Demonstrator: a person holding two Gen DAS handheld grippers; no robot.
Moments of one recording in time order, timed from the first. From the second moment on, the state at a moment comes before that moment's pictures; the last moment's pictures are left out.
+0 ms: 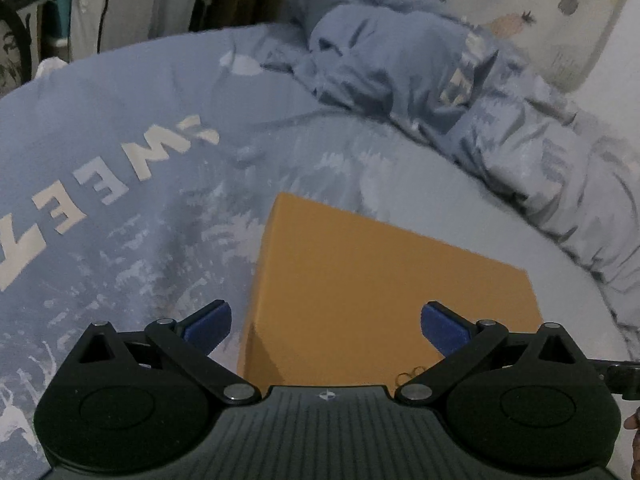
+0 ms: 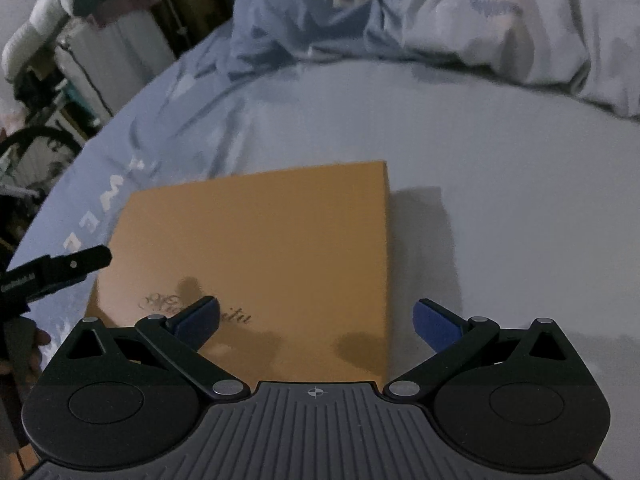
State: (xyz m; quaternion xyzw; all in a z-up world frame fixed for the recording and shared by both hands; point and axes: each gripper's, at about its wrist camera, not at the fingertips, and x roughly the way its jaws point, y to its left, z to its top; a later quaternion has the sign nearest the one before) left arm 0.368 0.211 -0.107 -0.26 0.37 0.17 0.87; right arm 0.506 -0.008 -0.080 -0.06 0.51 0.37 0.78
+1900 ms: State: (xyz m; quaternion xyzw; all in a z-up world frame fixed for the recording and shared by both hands) left arm 0.356 0.181 -0.068 -0.24 0.34 0.20 0.89; right arm 0.464 0.027 -0.036 -0.12 0.47 0.32 0.82
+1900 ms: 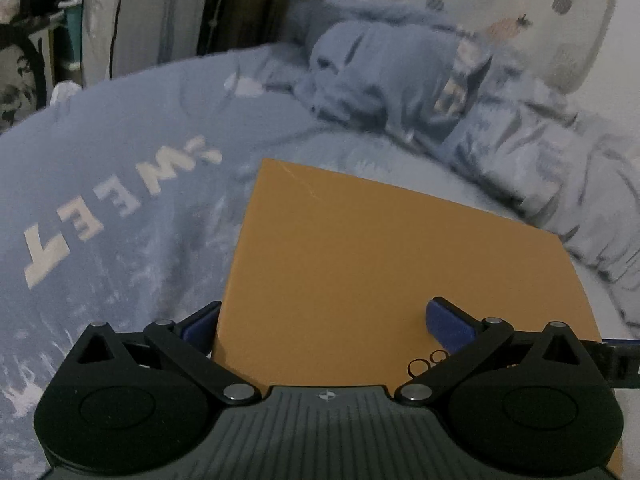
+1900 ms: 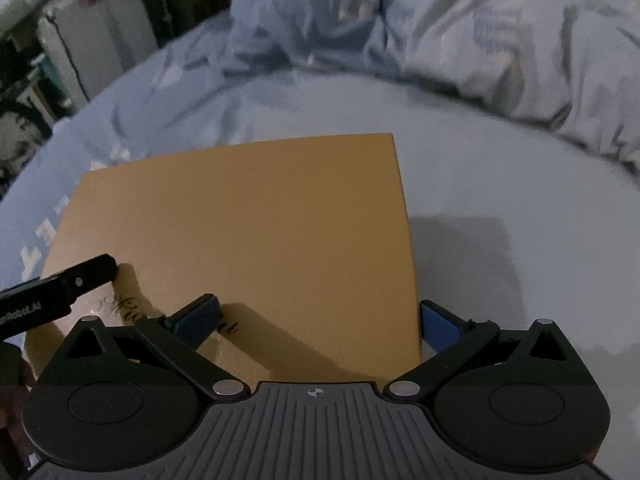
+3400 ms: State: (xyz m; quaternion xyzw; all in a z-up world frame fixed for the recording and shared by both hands) left arm 0.226 0.049 0.162 -0.18 0.19 0.09 0.96; right arm 0.287 -0.182 0.252 -0.06 0.29 0.26 0.92
